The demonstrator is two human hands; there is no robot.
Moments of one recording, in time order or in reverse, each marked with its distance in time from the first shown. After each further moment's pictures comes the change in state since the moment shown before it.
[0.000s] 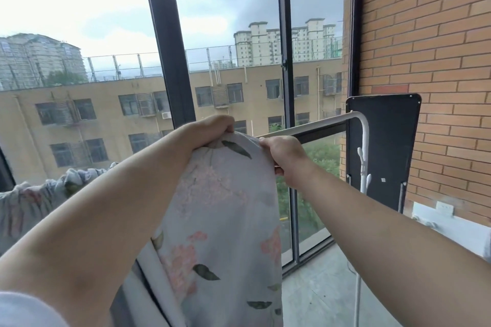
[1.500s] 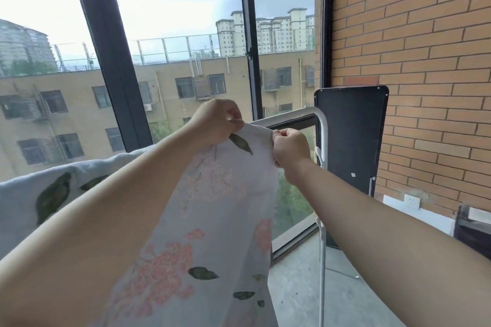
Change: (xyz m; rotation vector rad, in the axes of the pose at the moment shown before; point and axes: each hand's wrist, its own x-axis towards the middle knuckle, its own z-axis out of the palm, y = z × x) left_hand 0.084 0.080 0.140 0.360 0.238 0.517; right_hand 0.126 0.057 -0.142 -0.129 0.292 -0.116
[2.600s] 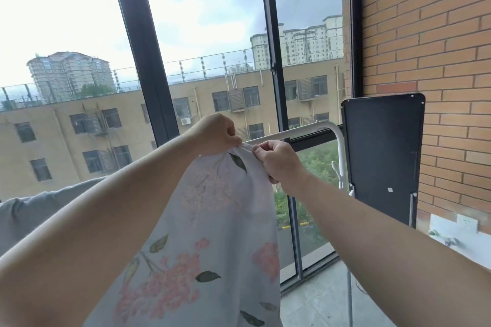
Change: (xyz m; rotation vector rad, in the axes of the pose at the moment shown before) left_hand -0.009 0.014 -0.030 0.344 -0.105 -0.084; right_hand -0.024 -0.026 -0.004 0.109 -0.423 -0.068
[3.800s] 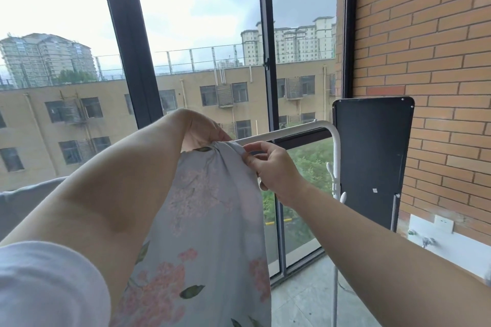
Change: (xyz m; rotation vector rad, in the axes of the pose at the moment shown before) left_hand 0.054 -0.033 0.010 -0.565 -1.015 -0.135; right_hand -0.005 0.013 0.001 0.132 -0.079 -0.085
